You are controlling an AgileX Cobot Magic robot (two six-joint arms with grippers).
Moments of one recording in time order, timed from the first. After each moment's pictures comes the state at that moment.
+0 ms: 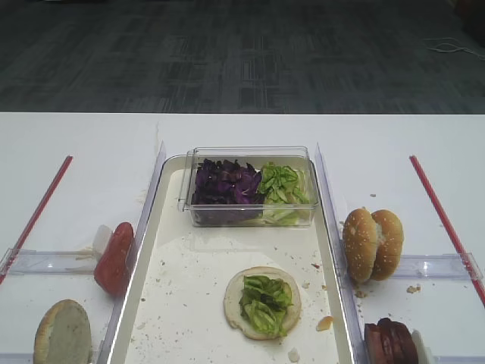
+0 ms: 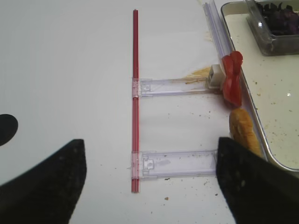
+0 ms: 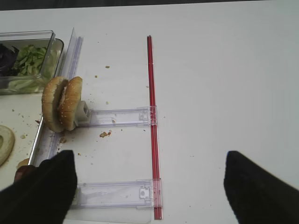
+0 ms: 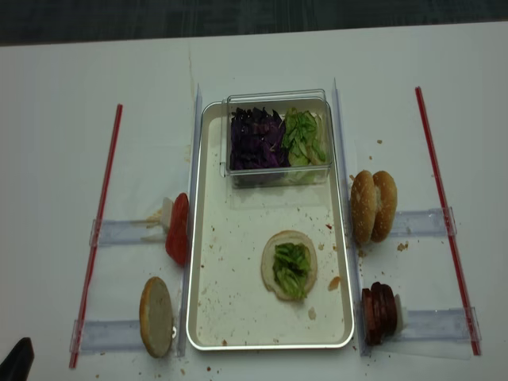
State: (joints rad) left arm -0.08 -0.02 -0.49 0.10 1.18 -0.13; right arm -0.07 -0.02 -0.48 0.04 1.12 -0.01
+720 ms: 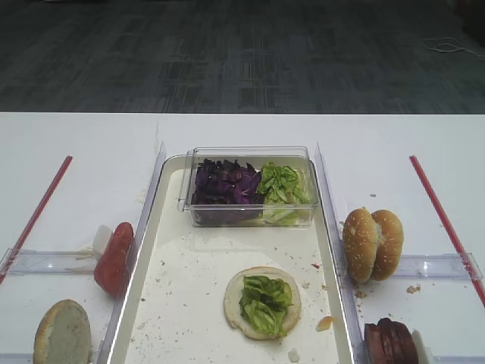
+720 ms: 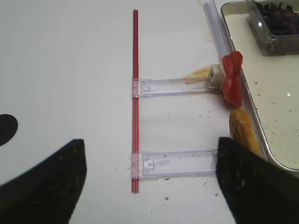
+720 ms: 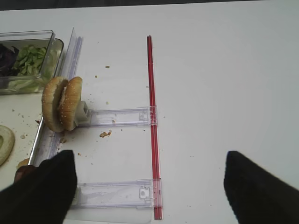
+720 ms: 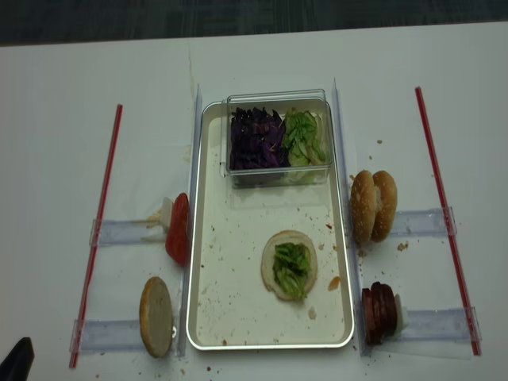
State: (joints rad) left arm -0.08 -0.02 -0.49 0.10 1.18 -0.13; right arm -0.07 -0.02 -0.48 0.04 1.12 -0.01
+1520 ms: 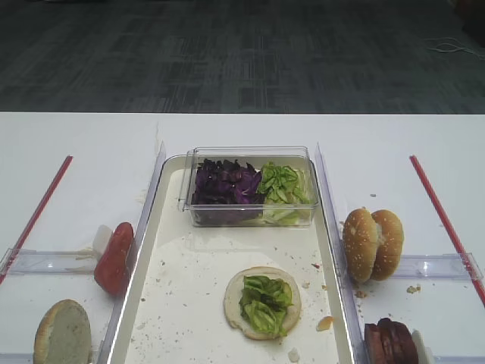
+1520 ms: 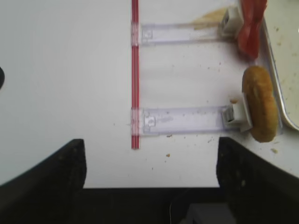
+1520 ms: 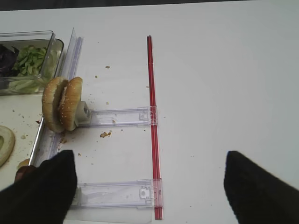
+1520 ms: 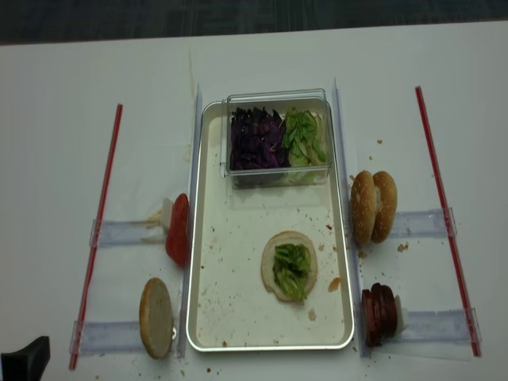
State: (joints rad) left arm -0.08 0.27 -0.50 0.10 1.20 -0.14; right arm -0.07 -0.02 -0.48 0.04 1.12 -0.01
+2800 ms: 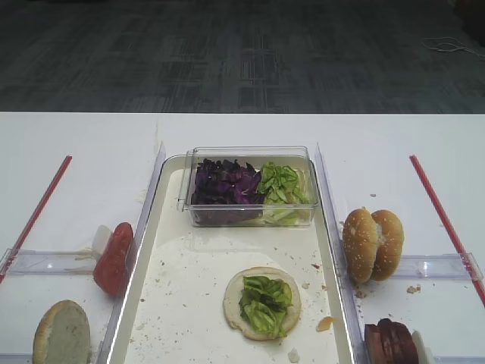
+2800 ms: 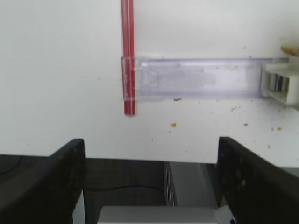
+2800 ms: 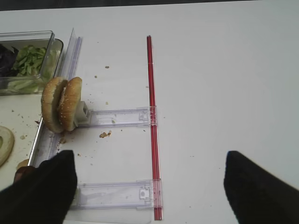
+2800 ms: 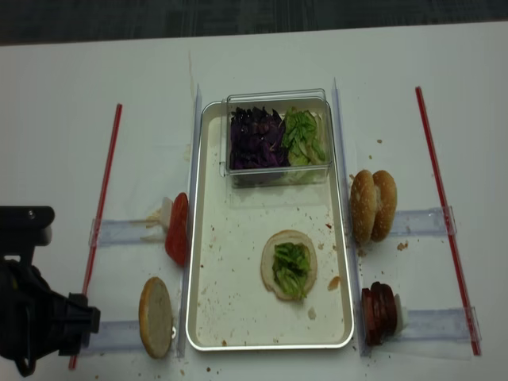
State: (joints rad) left arm -0.08 1.02 -0.53 0.10 1.04 -0.18; right arm -0.07 -0.02 -0.48 0.04 1.12 -0.01
